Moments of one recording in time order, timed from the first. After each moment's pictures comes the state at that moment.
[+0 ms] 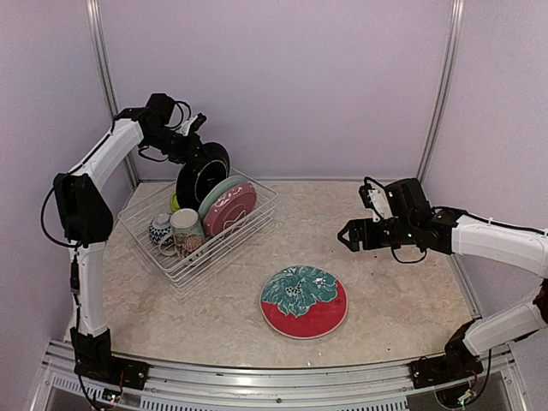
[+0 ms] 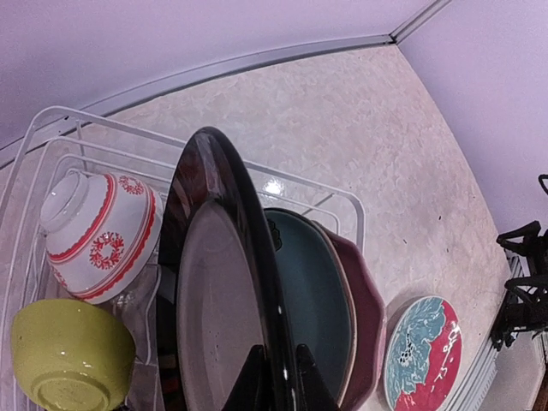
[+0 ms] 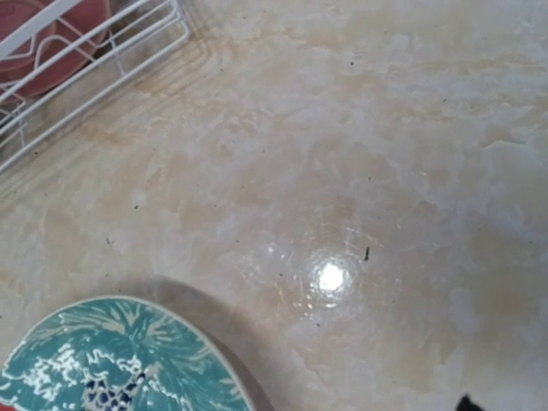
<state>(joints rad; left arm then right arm) -0.21 2.22 2.37 -1.05 0.61 0.02 0.60 1.29 0.86 -0.25 -0.05 0.34</state>
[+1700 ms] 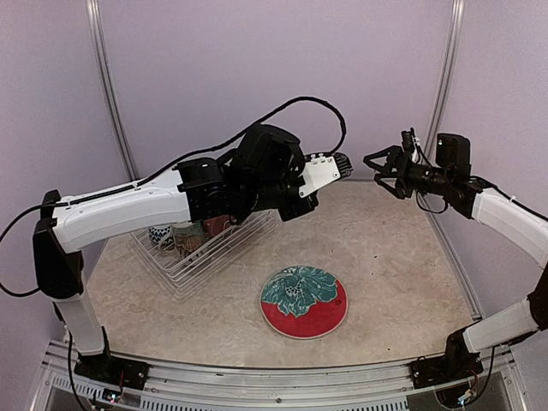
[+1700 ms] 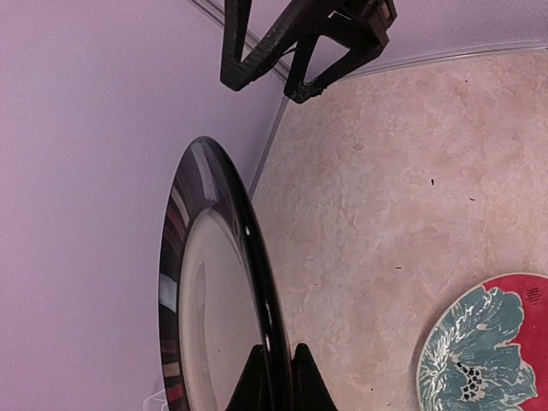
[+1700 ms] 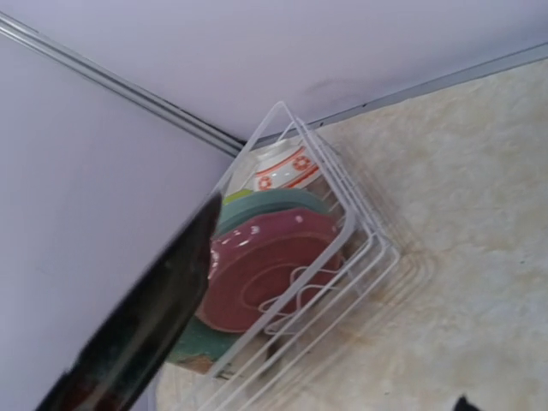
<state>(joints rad) -1.12 1.83 1.80 -0.41 -0.34 0.63 0.22 1.30 1.06 -0.04 -0.63 0.74</state>
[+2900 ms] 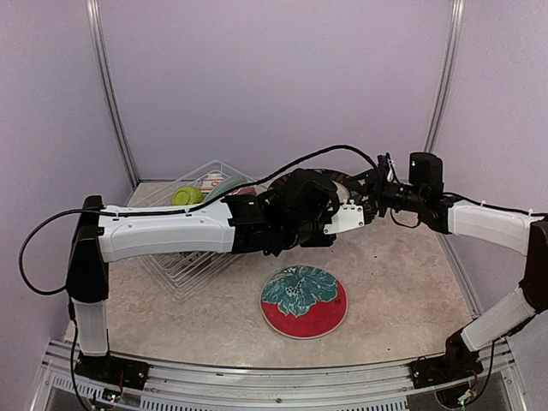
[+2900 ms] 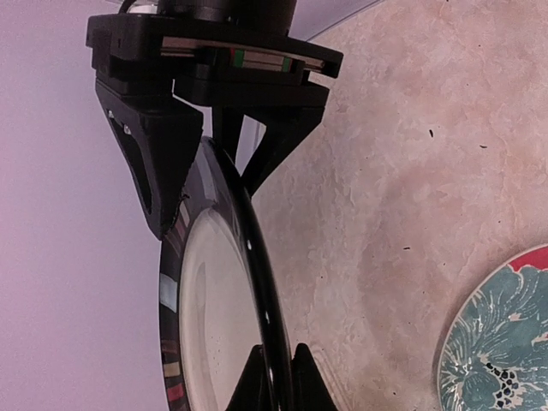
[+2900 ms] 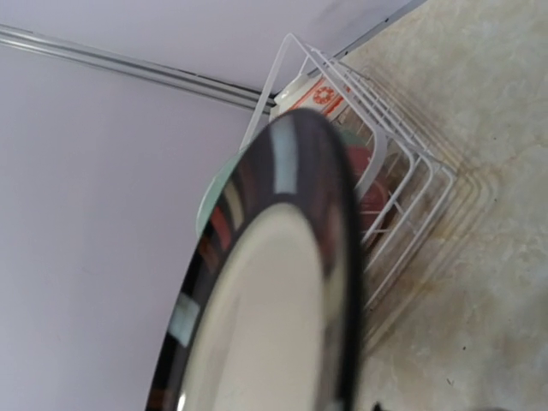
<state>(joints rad) -1.19 2.01 1.78 -0.26 -0.50 0.86 0.35 1.42 0.93 0.23 -0.60 1.03</state>
